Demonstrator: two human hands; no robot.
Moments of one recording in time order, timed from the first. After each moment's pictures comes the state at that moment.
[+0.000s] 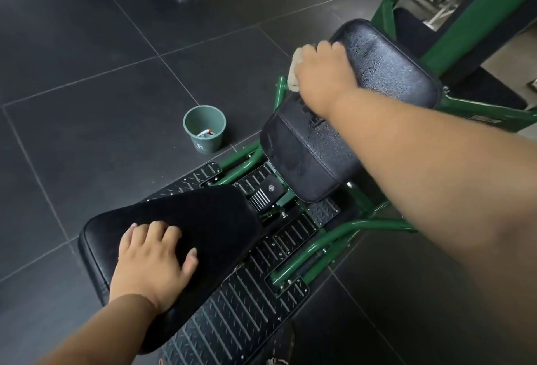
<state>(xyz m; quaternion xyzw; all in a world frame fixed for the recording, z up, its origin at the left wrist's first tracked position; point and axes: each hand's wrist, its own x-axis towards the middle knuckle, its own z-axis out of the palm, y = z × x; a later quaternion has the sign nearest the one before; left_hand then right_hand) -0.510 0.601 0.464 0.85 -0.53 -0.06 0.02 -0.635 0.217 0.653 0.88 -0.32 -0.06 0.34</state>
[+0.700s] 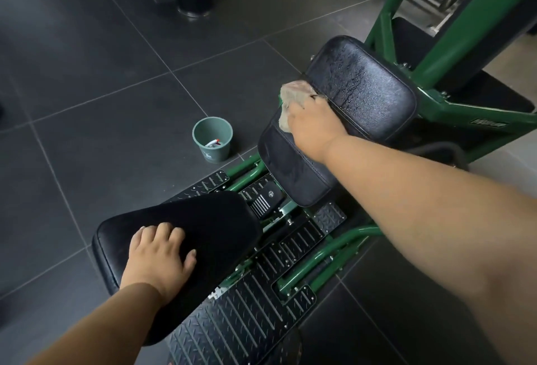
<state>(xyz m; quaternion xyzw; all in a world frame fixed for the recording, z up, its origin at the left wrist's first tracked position) -0.518 0.595 0.478 0.86 -0.51 -0.06 -0.03 -0.679 0.252 0.620 0.90 -0.25 -0.11 0.33</state>
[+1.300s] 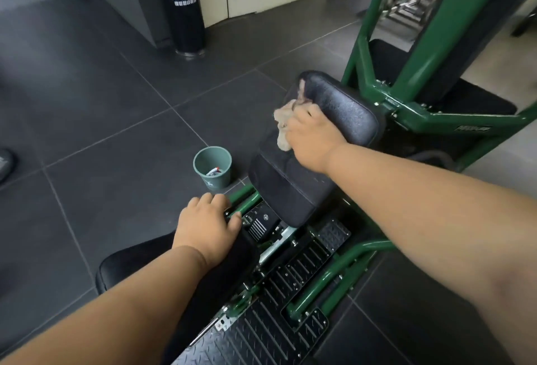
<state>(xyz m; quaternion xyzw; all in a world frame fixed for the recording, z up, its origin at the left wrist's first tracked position) -0.562 0.466 0.580 0.84 -0.52 -0.11 0.09 -0.715 0.233 0.661 0.88 -0.23 -0.11 0.39</state>
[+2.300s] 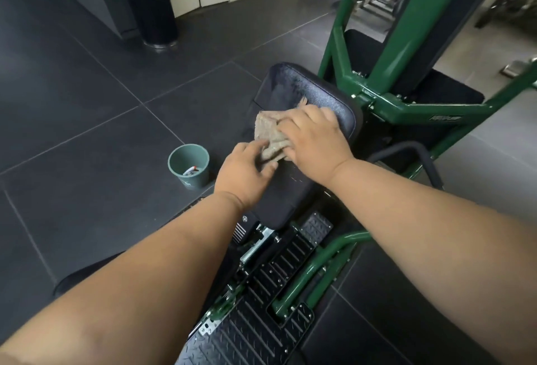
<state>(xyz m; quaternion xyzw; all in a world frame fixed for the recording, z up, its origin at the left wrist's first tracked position) -0.611 0.326 0.589 0.74 -0.54 -0.22 0.33 -0.770 0.225 0.646 0.92 -0.31 0.12 0.19</state>
